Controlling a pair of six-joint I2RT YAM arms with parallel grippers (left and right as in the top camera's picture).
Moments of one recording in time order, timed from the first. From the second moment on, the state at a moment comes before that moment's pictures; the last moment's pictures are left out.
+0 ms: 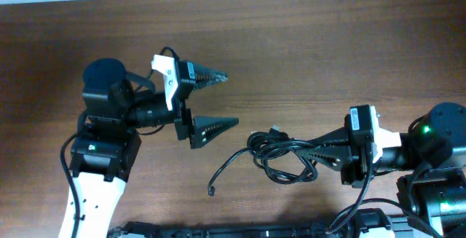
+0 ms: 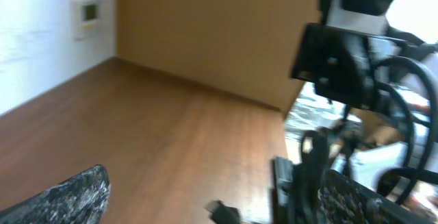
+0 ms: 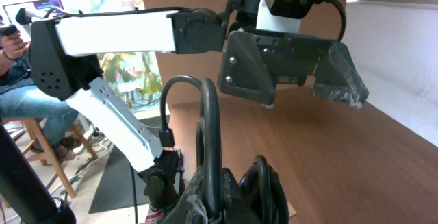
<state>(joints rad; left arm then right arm) -0.19 1.09 1.06 -0.23 1.24 0.02 0.03 0.72 0.96 -0.41 -1.43 -0.07</state>
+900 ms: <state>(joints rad) -0.46 1.23 1.06 -0.22 1.35 0.12 0.03 0.72 0.96 -0.21 -1.43 -0.03</state>
